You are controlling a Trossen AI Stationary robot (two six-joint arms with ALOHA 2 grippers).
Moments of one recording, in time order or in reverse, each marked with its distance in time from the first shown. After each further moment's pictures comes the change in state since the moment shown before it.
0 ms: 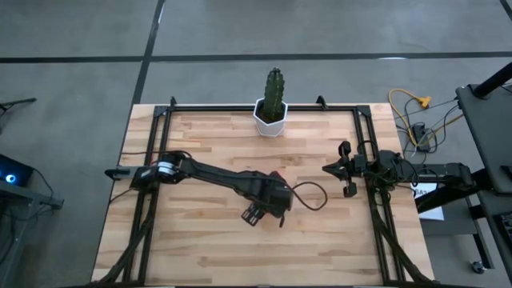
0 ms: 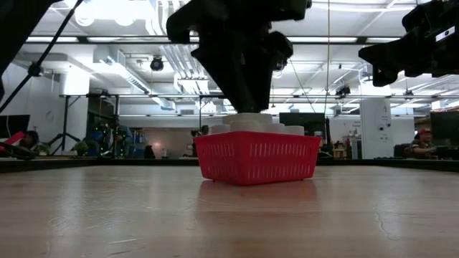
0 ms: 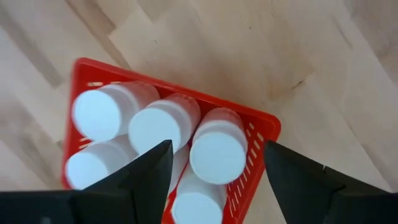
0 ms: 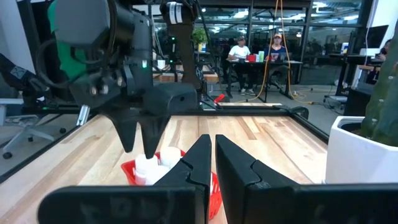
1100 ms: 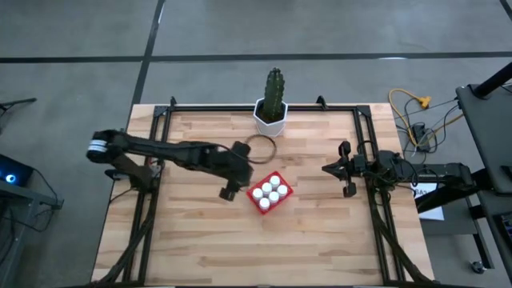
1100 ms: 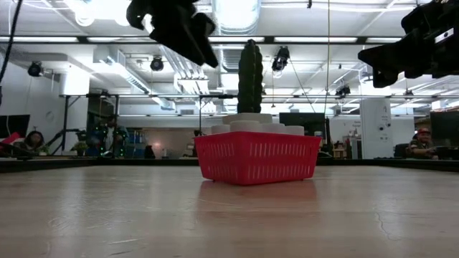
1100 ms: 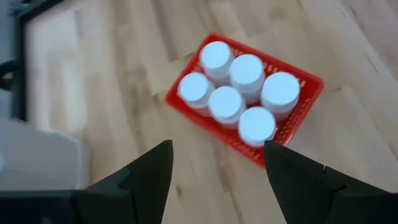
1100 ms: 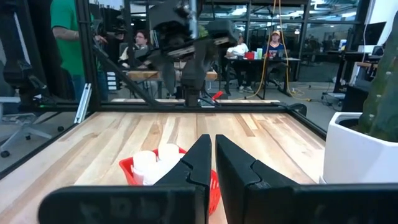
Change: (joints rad) left arm 0.141 -0.703 -0.801 0.567 -0.002 -0.091; right arm 0.000 0.000 0.000 -0.012 0.008 0.002
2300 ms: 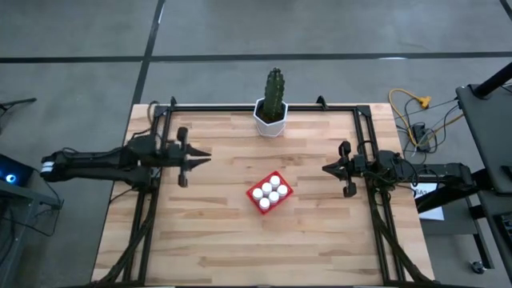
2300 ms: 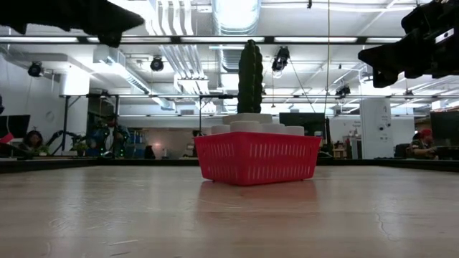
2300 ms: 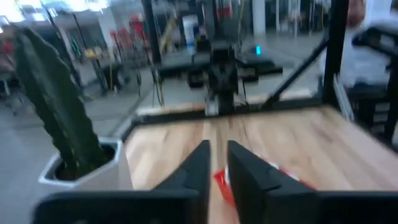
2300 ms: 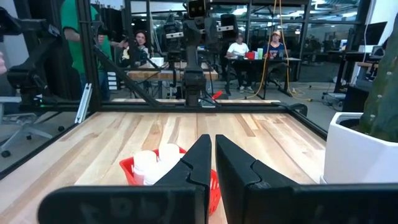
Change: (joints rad) left arm 0.148 -0.989 -0.817 0.642 0.096 -0.212; right arm 0.000 0.000 0.000 0.000 -0.002 0.000
